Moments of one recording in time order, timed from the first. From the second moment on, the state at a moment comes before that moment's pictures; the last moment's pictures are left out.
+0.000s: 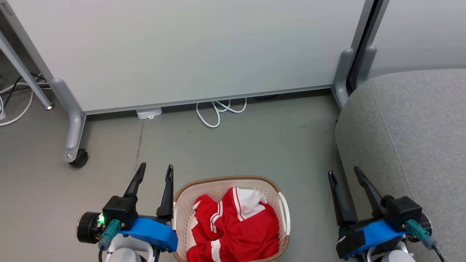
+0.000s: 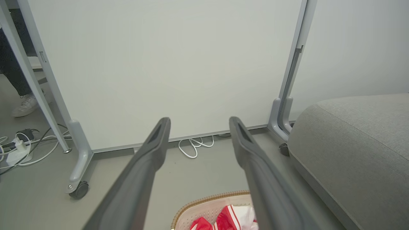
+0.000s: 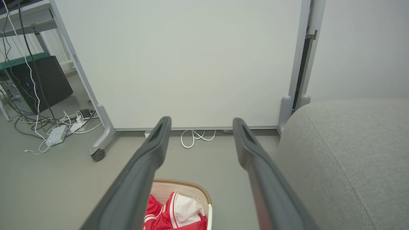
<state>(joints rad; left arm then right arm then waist) -0.15 0.05 -0.14 0.38 -0.13 -0.11 -0.26 -0.11 -0.05 0.08 0.29 0.14 0.13 -0.26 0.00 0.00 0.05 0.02</state>
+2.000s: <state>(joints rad) -0.96 0.18 -0.68 1.19 -0.23 -0.13 -0.20 -0.48 -0.05 0.12 0.12 0.16 0.13 -0.26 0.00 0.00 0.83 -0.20</state>
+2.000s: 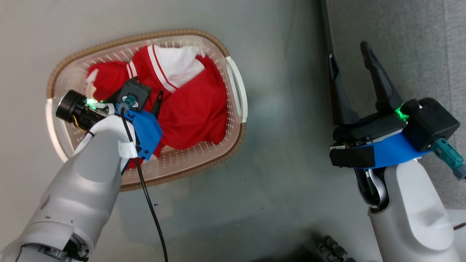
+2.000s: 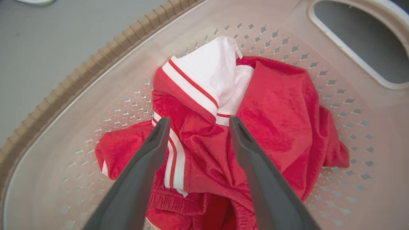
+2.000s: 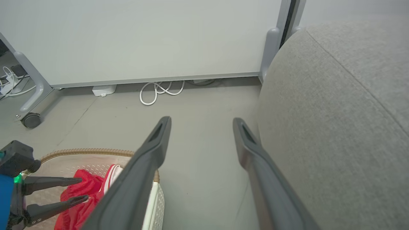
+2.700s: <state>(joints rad) -1.10 0.22 -0.81 1.28 -0.25 -0.13 -0.10 -0.50 -0.05 0.14 0.01 0.16 0.13 -0.26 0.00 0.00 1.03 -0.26</state>
